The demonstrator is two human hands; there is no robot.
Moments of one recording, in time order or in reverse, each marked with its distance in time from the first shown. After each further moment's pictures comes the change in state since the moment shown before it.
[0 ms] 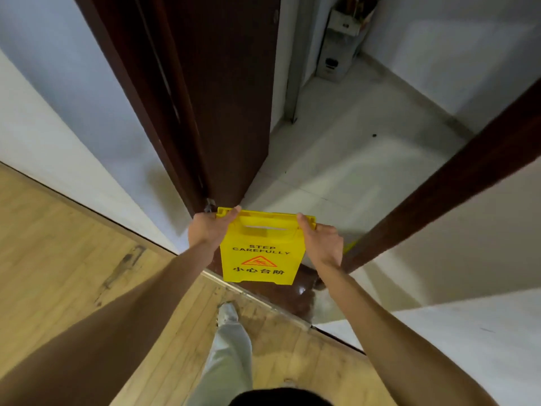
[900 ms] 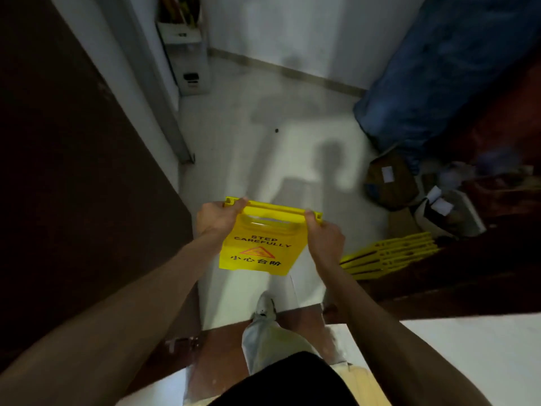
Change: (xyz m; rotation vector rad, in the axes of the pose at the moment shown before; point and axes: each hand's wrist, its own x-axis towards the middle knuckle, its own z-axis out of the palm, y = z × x) left_hand 0.270 0.324 0.150 0.194 -0.441 0.393; right_hand 0.296 -0.103 -0.053 0.439 0.524 0.513
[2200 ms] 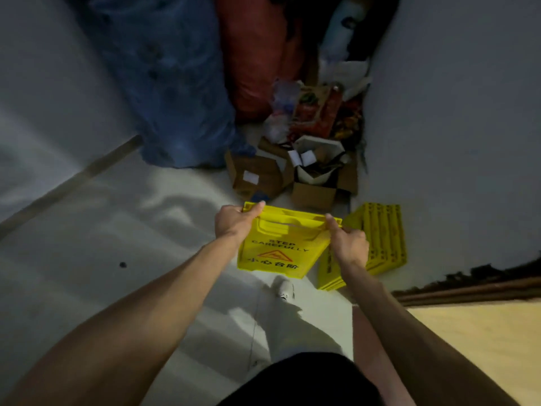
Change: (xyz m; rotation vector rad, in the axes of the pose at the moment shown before) left_hand 0.264 0.356 0.311 0.516 -0.972 0.697; right_hand 0.293 -0.096 -0.040 0.564 0.865 0.852
